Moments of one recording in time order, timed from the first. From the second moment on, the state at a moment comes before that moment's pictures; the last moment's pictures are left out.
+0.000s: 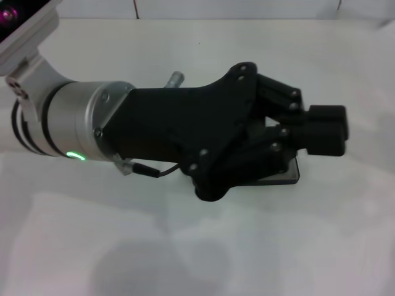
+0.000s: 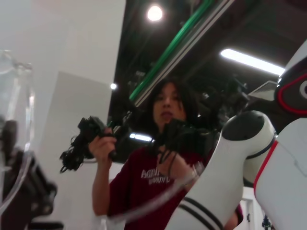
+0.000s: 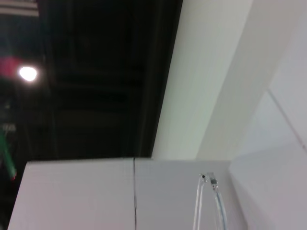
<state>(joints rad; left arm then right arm) -0.62 -2.10 1.48 0.64 0.97 1.98 -1.32 0.73 2.03 -0.90 -0.34 -0.88 -2.03 1.22</state>
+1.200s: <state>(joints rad) -0.57 -2.10 1.51 0.61 0.77 1.84 -1.25 0.77 2.03 -1.17 -0.33 -0.88 -1.85 1.05</state>
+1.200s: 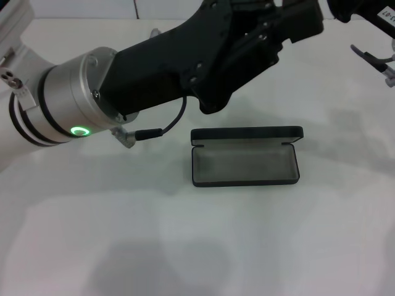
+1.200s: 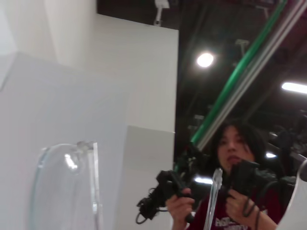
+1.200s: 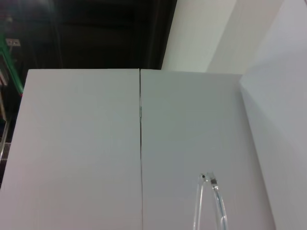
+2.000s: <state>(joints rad) -0.56 -2.09 1.53 0.61 0.76 1.84 -1.26 0.74 2.03 -1.20 -0.34 -0.82 -1.84 1.05</state>
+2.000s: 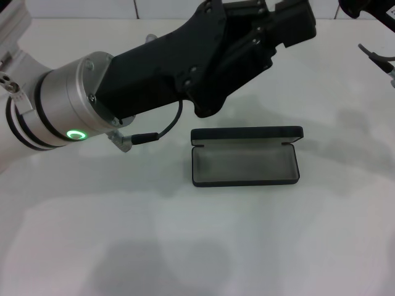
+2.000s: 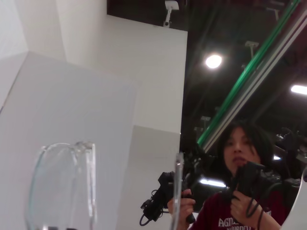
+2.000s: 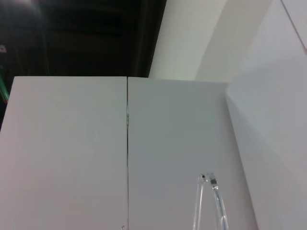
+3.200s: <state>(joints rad) -0.57 -2.09 1.49 0.56 0.74 1.74 -1.22 0.75 2.03 -1.36 -0.38 -0.83 -1.66 1.00</state>
